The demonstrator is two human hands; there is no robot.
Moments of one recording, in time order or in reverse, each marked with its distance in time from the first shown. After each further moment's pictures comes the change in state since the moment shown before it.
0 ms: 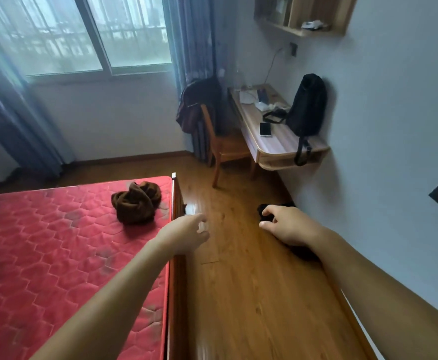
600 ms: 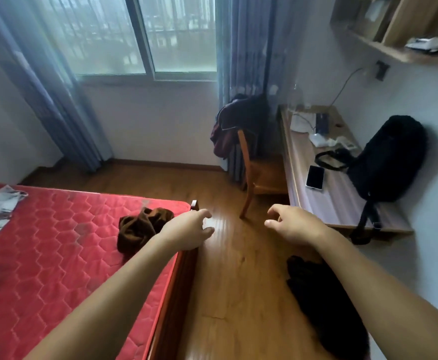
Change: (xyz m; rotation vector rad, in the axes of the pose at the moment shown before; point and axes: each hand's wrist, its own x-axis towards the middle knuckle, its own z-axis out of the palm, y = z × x) left_hand 0.335 -0.039 -0.119 -0.016 0.104 -0.260; right_hand 0.388 0.011 -0.161 -0.045 -0.085 -0.202
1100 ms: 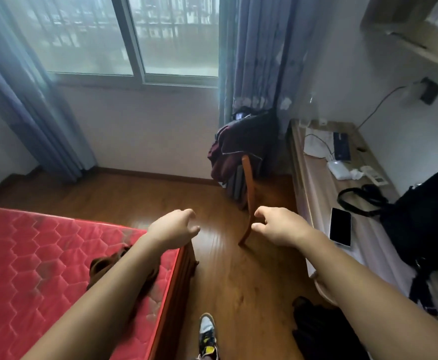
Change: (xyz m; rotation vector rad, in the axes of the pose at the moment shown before) left_hand 0.279 -0.082 -0.068 0.000 0.003 -0.126; right_hand 0.300 -0.019 -0.065 -0.082 -0.009 -0.064
